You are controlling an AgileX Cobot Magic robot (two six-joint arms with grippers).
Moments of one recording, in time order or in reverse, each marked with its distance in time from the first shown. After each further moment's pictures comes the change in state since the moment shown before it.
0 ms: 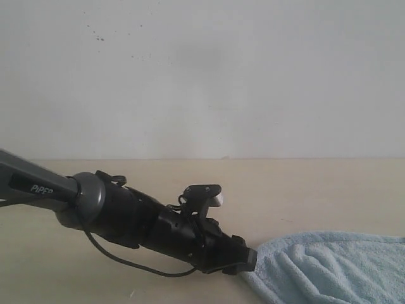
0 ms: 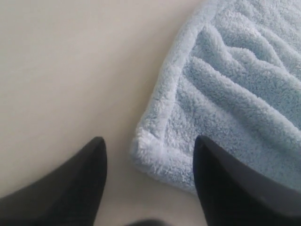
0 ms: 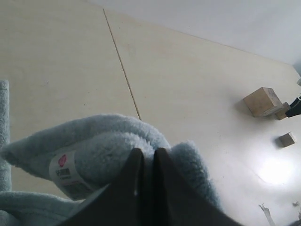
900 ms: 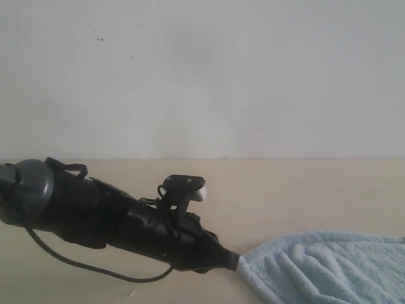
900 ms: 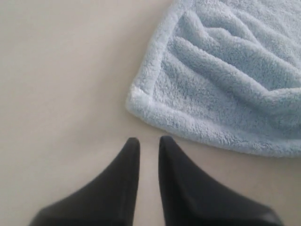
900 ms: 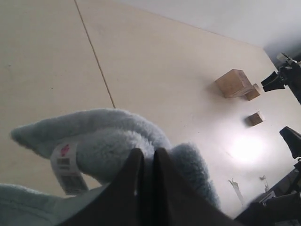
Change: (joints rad) left arm 0.004 -0.213 0.192 0.022 -0.055 0.060; right arm 0.000 0.000 -0.013 -0.046 0.110 0.000
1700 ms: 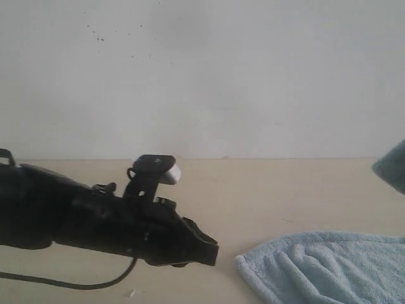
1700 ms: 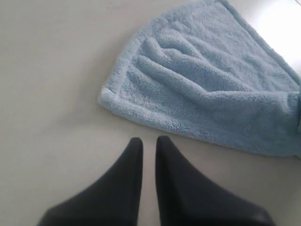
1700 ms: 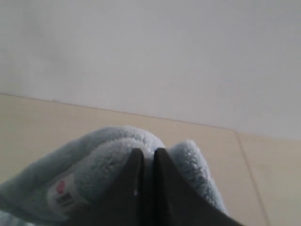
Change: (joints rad) left arm 0.015 -0.263 0.184 -0.044 0.044 0.048; right arm 0.000 0.000 -0.234 0.606 -0.468 -0.322
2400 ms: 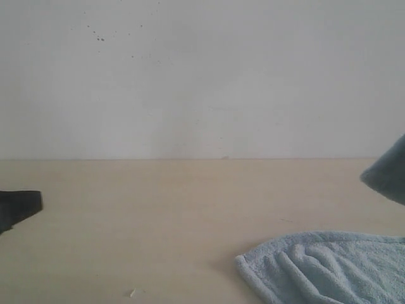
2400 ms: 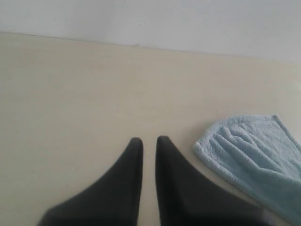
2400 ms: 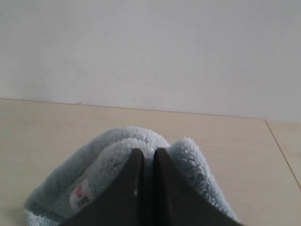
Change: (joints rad) left arm 0.448 -0.811 0.467 0.032 -0.007 -0.114; right arm 0.000 0.000 0.000 0.138 -0.005 0.001
